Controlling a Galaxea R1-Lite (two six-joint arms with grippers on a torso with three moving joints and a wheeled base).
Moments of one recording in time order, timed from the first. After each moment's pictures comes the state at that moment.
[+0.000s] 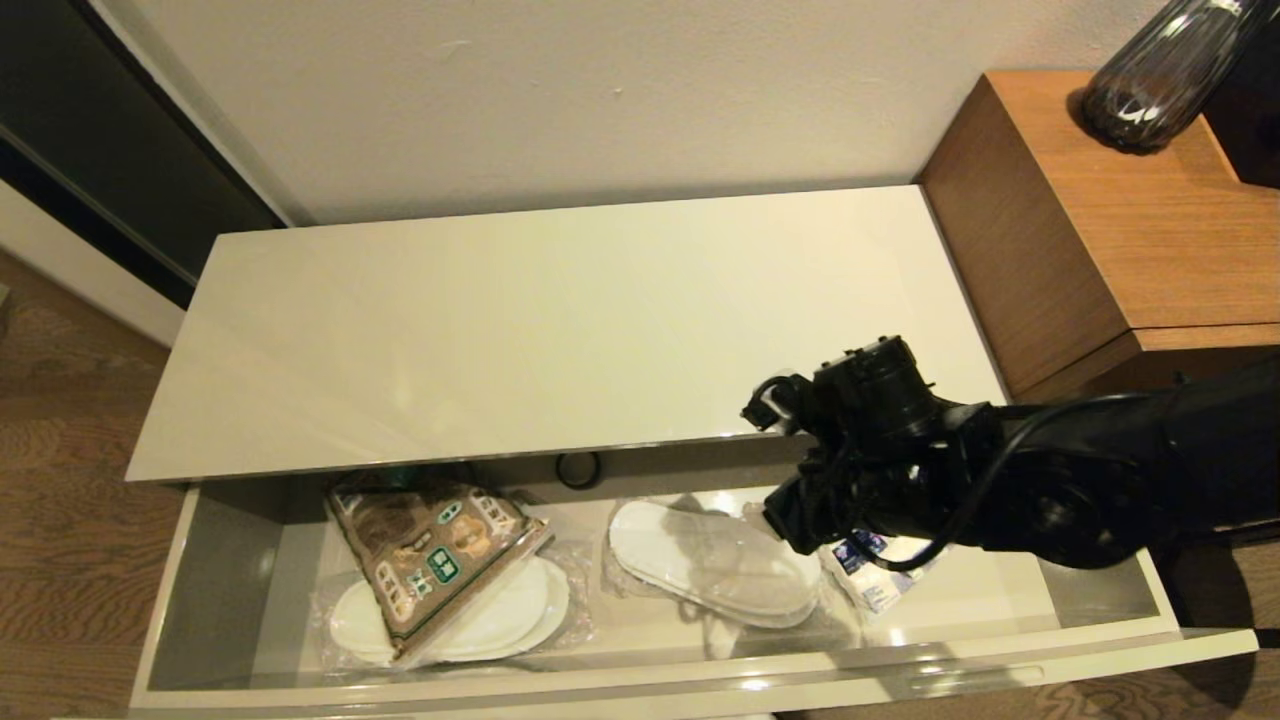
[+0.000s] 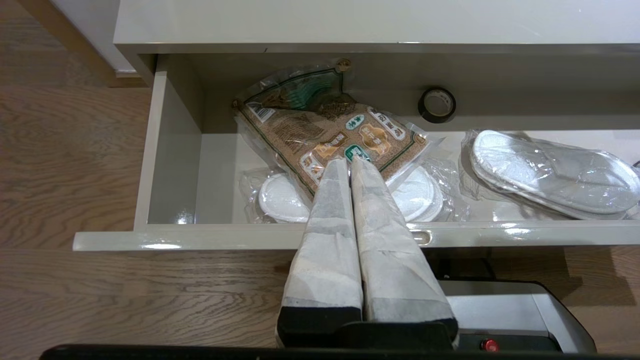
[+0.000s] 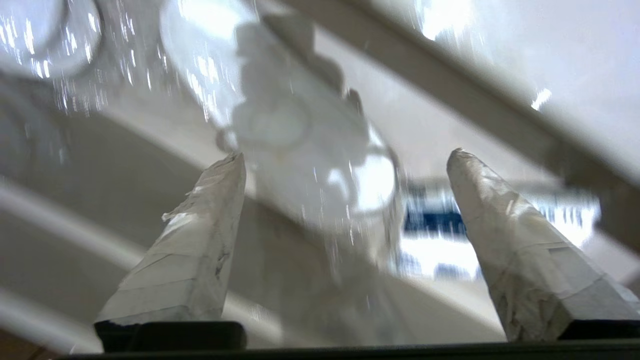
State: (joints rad) left arm 0.00 0.00 0.00 -0.01 0.00 -0.04; right arm 0.65 1.91 -1.07 -0.10 -0.22 -0.17
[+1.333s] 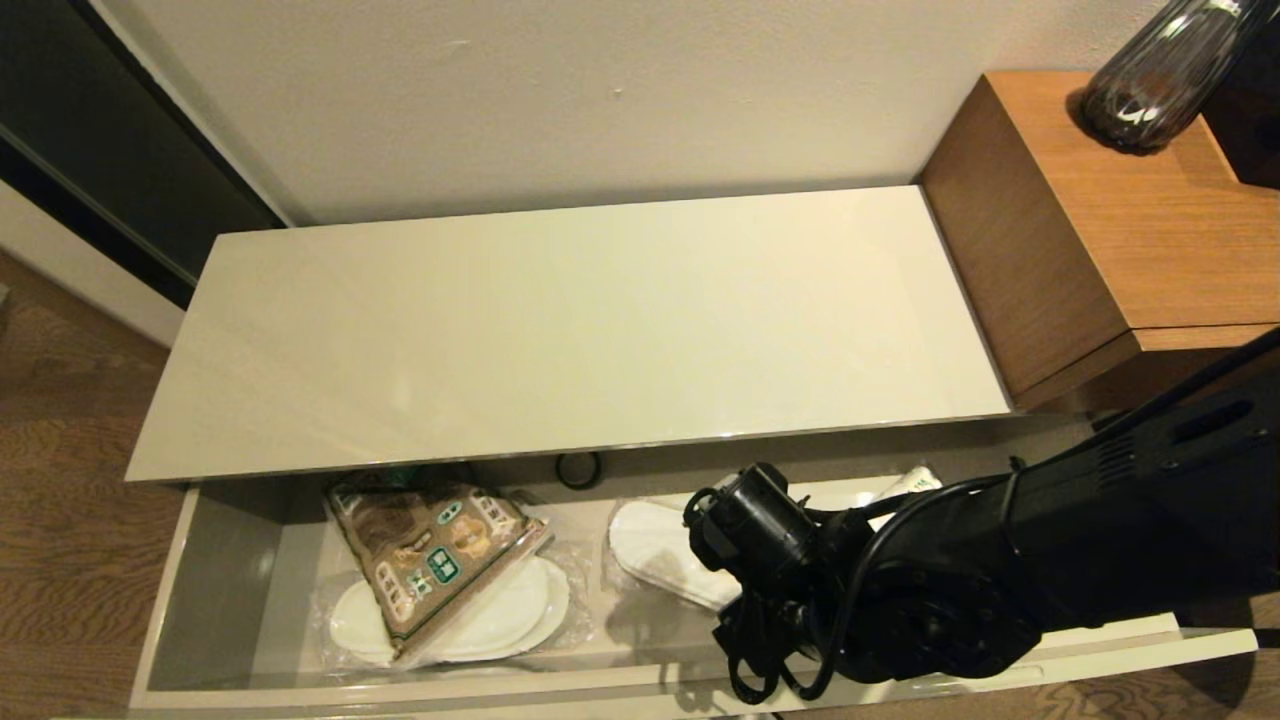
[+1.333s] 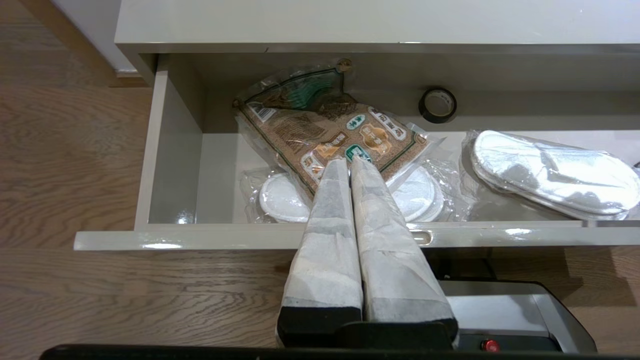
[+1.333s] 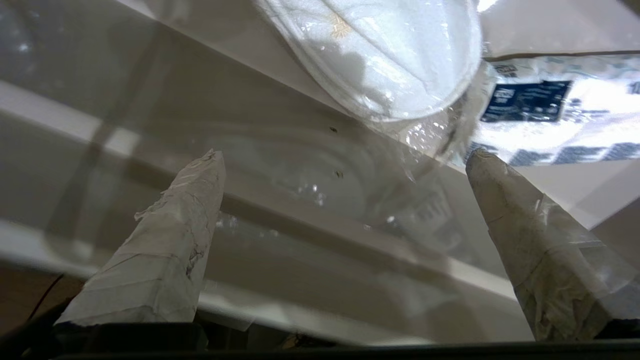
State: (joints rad) left arm 0.00 0.00 0.00 -0.01 0.00 -0.04; right arm 0.87 2.04 -1.08 0.11 -0.47 0.14
